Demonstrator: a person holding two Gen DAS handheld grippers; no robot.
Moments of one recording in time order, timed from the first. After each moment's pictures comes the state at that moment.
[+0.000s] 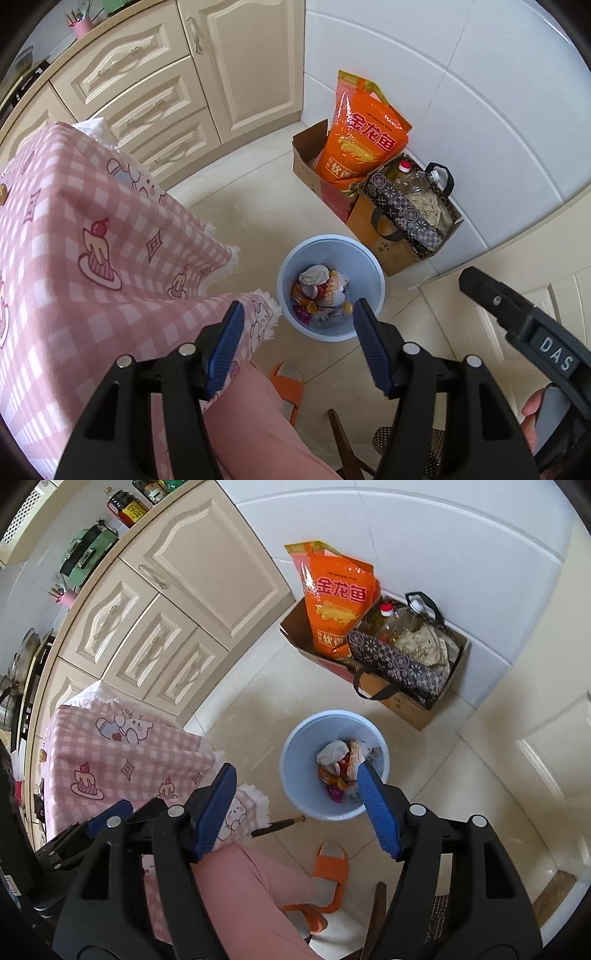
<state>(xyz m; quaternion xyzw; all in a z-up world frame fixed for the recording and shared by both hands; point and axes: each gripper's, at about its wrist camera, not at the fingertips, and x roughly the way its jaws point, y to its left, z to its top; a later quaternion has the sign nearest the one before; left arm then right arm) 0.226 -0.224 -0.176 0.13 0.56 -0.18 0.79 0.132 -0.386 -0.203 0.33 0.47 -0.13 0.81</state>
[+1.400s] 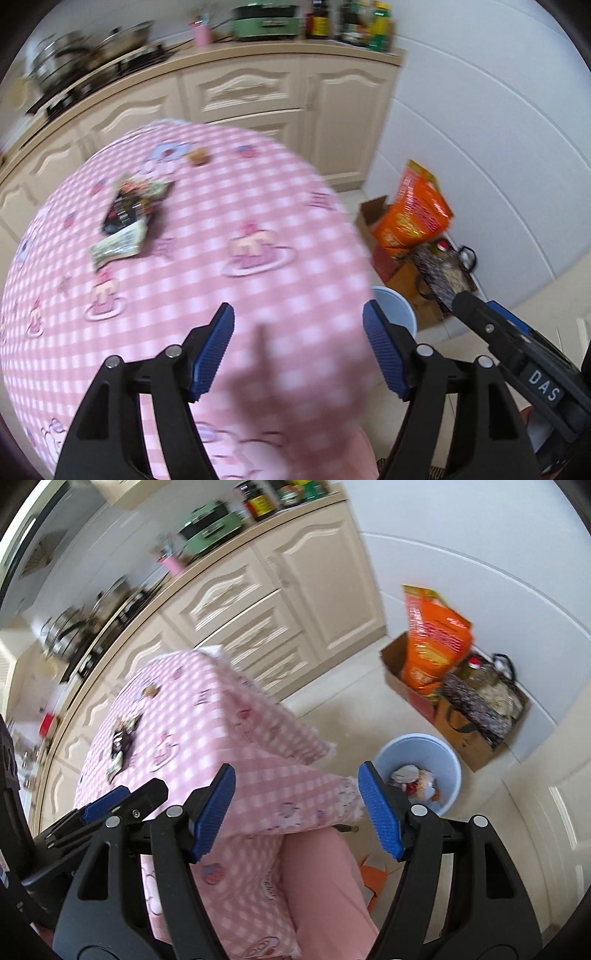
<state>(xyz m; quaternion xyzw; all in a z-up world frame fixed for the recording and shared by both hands) 0.187 -0.035 -0.064 0.02 0.48 -0.08 0.87 0.141 -0.215 -0.100 0.23 0.42 0.01 0.88</state>
